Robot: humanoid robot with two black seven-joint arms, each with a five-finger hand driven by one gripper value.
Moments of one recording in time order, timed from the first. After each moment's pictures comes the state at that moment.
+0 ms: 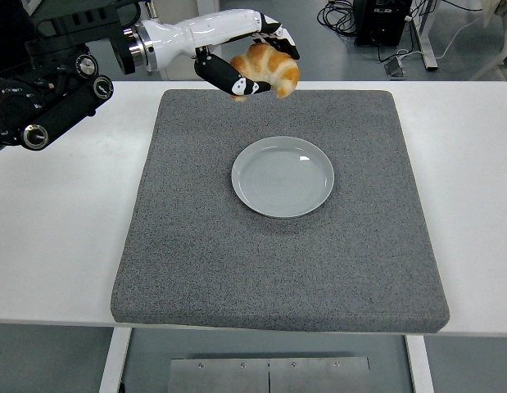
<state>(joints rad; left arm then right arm) -1.32 0.34 -0.34 -0.91 1.34 -0.19 -0.50 -0.08 0.00 -0.01 0.10 -0.11 0.03 0.41</state>
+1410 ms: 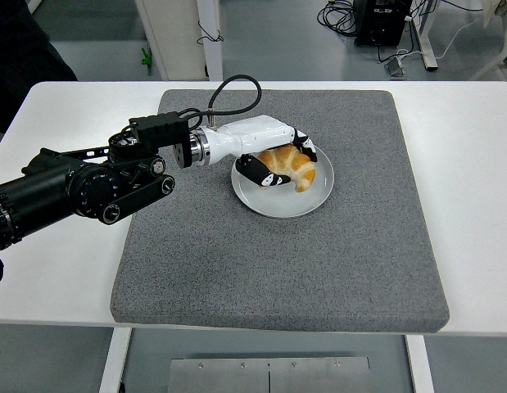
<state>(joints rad) -1.19 0.17 -0.05 -0.81 1.37 0.09 -0.47 -0.08 0.00 -0.01 0.10 -0.11 0.03 0.41</state>
